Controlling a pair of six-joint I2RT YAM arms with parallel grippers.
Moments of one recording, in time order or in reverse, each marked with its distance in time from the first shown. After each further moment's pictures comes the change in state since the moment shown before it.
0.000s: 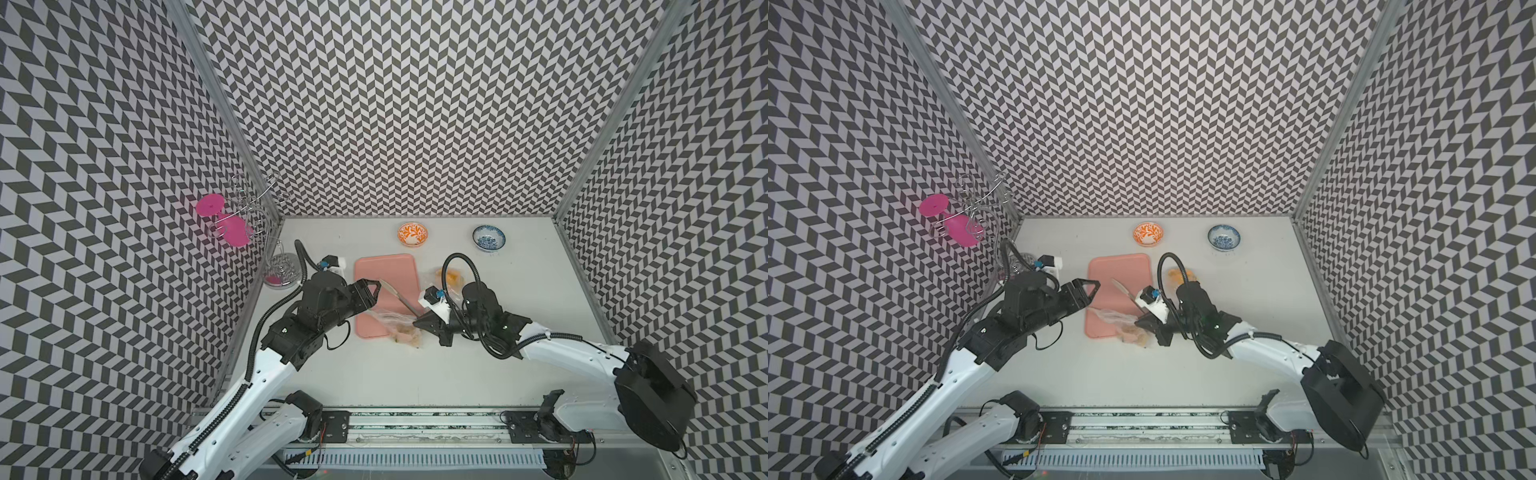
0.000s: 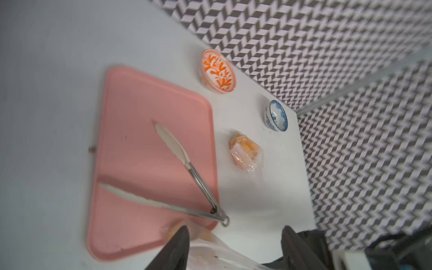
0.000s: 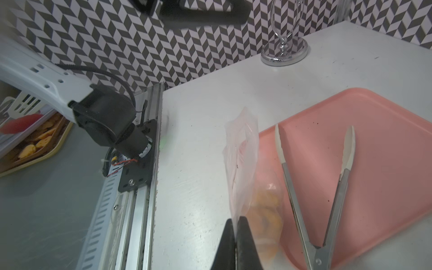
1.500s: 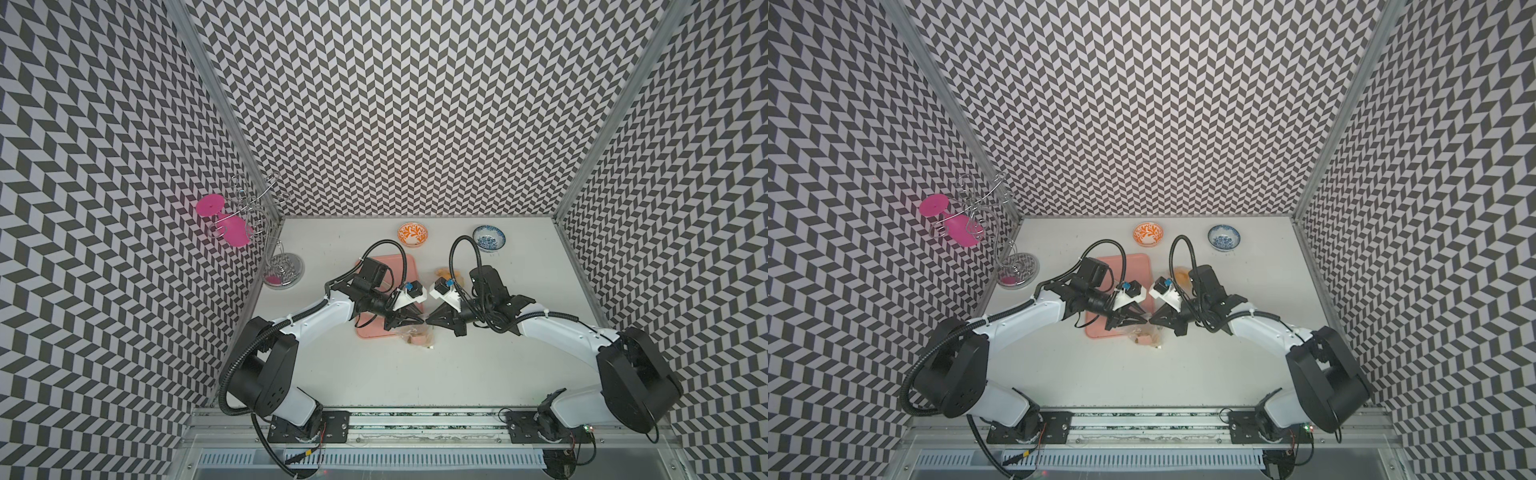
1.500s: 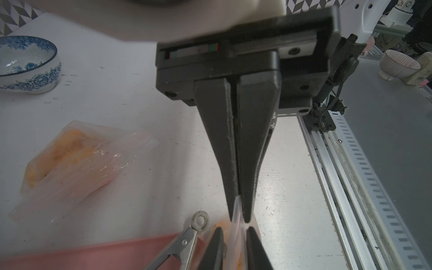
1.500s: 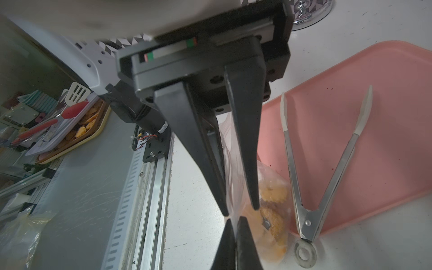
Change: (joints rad) left arm -0.024 0.673 0.113 0.089 0.792 1.347; right arm -0.193 0.109 0.096 -0.224 -0.270 -0.153
